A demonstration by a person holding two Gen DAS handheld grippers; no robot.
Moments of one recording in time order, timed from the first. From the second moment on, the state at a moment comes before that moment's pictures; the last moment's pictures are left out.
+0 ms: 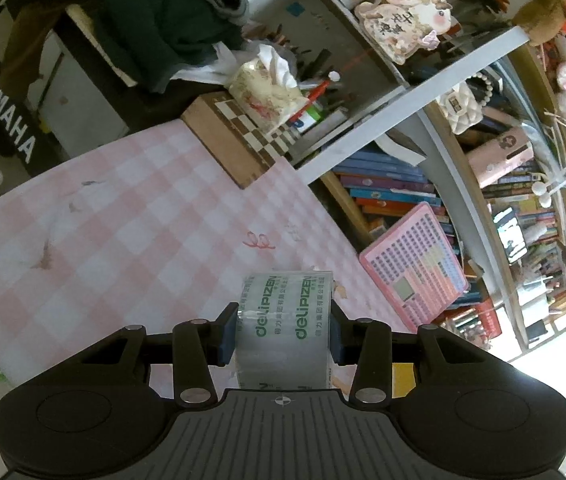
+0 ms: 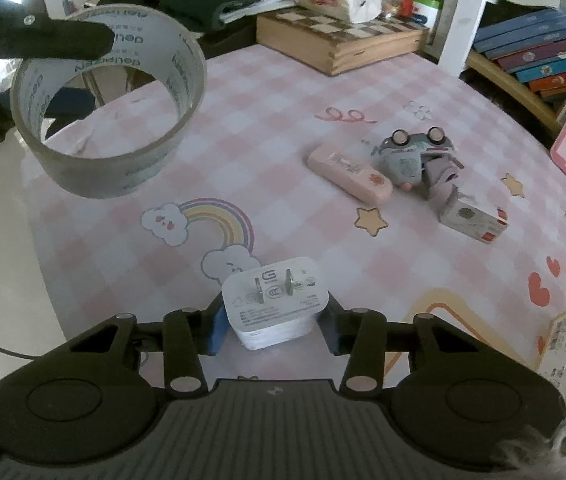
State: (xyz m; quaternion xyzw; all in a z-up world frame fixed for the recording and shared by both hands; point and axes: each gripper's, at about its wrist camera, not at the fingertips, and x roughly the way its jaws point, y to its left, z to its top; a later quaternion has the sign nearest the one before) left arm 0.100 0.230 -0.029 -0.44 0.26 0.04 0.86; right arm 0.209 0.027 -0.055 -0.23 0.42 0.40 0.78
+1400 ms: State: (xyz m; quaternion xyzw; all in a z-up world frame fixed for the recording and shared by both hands) left arm 0.045 0.152 0.005 -0.37 0.34 -0.16 0.85; right arm 0.037 -0.102 0.016 -0.08 0.40 0.24 0.88
